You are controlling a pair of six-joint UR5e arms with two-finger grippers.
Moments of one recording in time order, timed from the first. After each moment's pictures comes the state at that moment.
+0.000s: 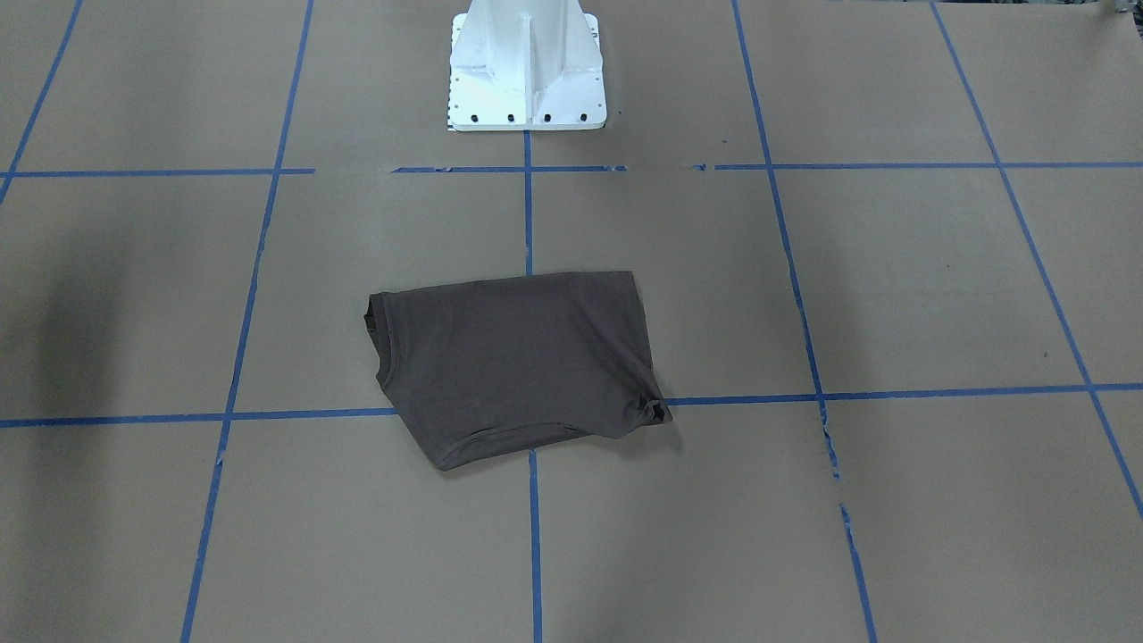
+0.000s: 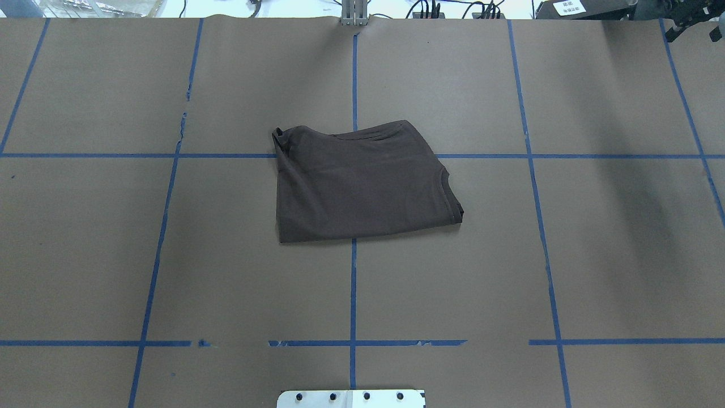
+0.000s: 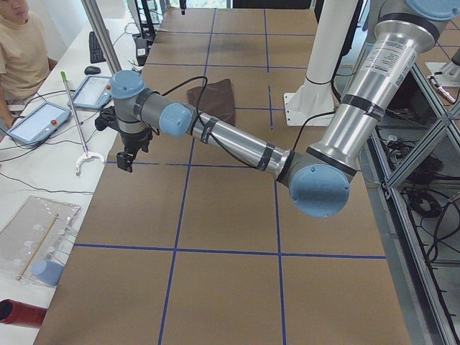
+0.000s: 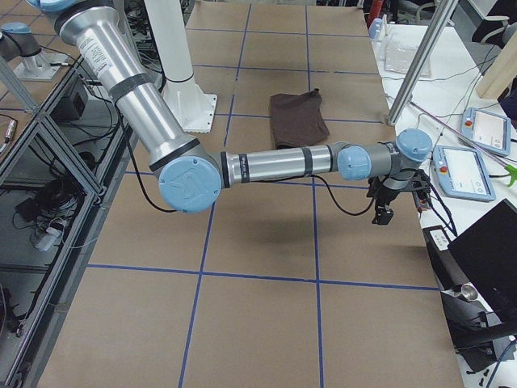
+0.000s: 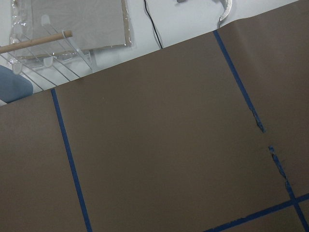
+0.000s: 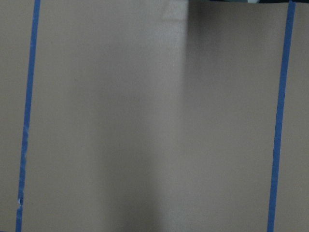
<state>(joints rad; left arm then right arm) -1.46 -1.98 -1.58 -1.53 -2.30 -0.03 1.42 -1.01 1.15 -1.54 2.37 0.15</state>
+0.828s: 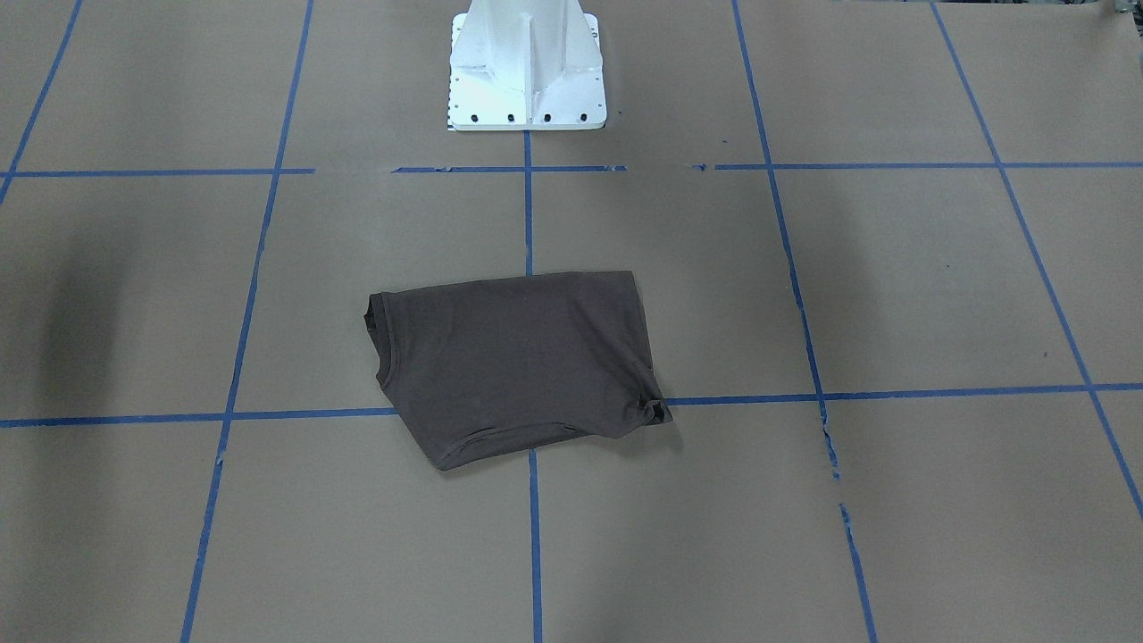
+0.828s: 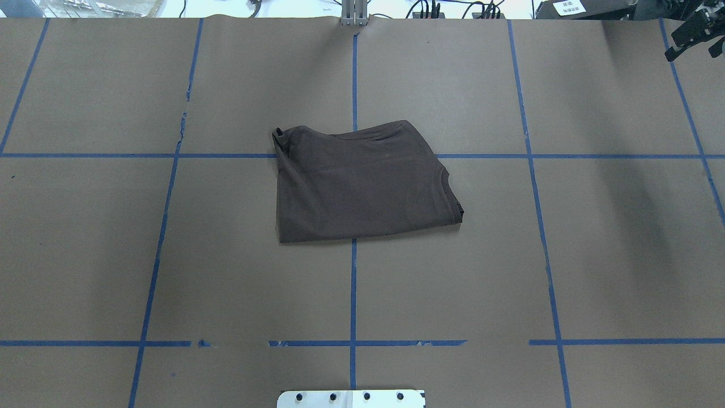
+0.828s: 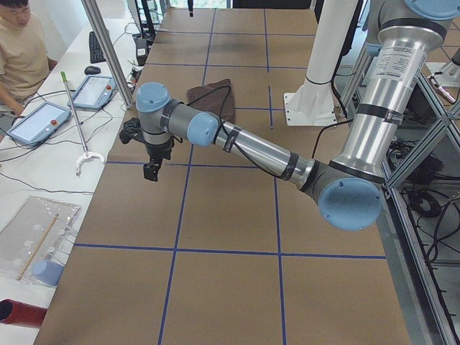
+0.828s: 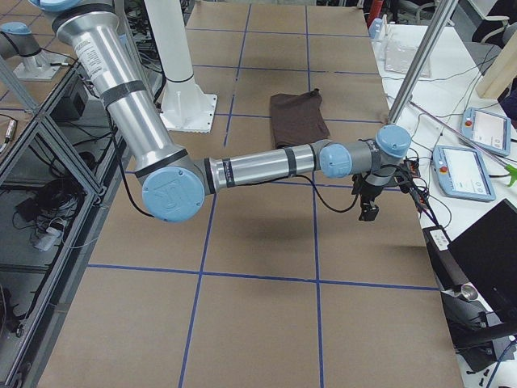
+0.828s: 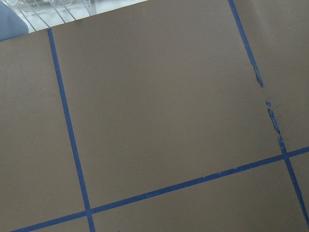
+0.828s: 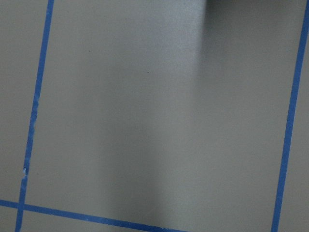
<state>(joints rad) -1.46 -1.85 -1.70 -1.53 -2.35 -0.05 1.41 -1.10 1.32 -1.56 2.37 0.14</state>
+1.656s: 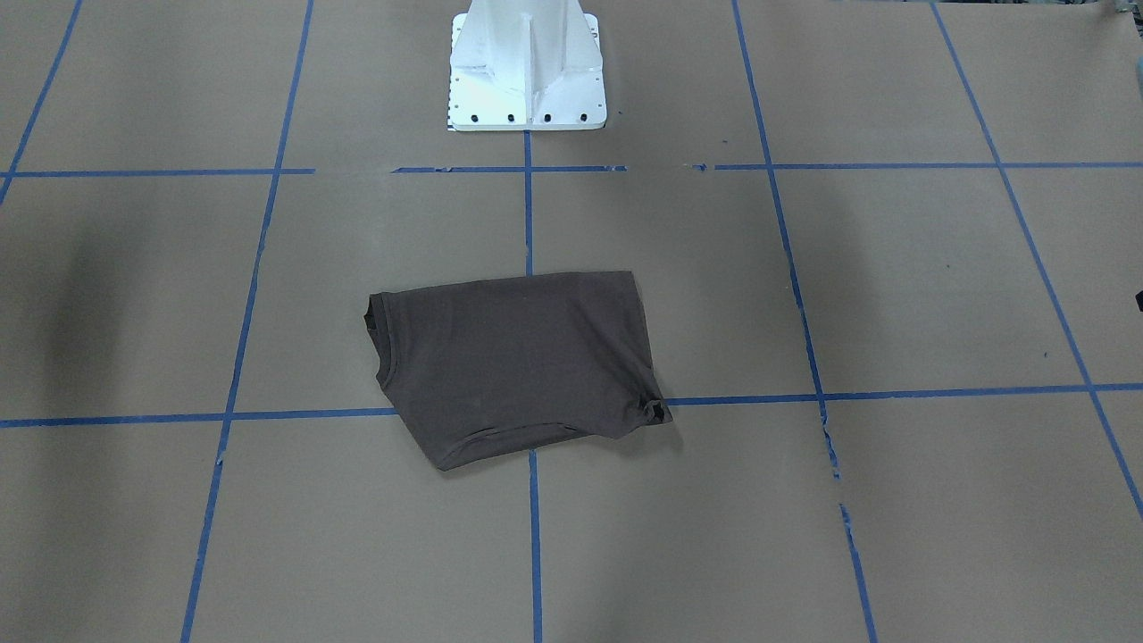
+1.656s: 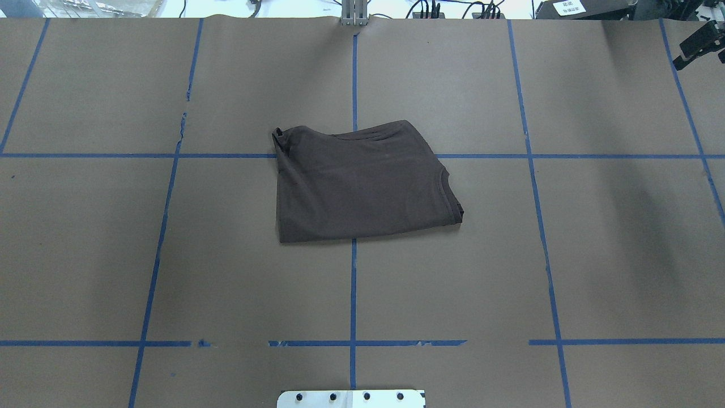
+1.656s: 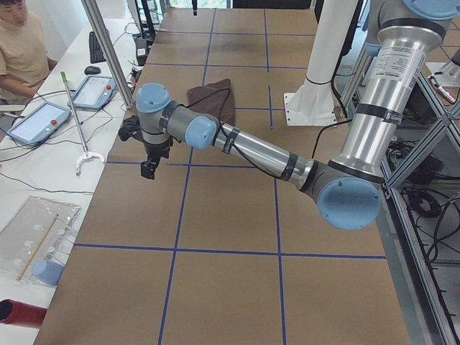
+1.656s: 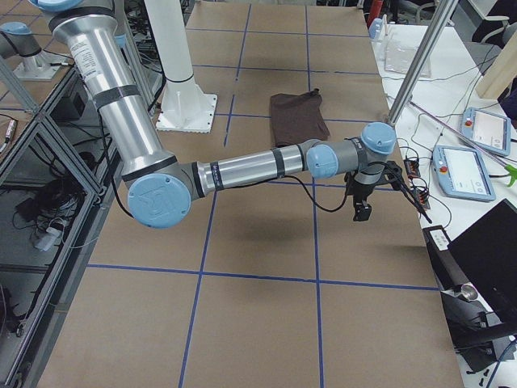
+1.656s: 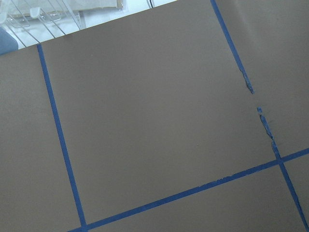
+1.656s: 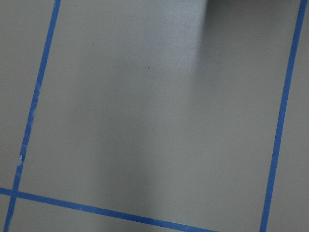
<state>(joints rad) -1.45 -1.86 -1.69 -1.61 -2.35 -0.05 1.40 -1.17 1.41 -1.54 2.33 0.13</state>
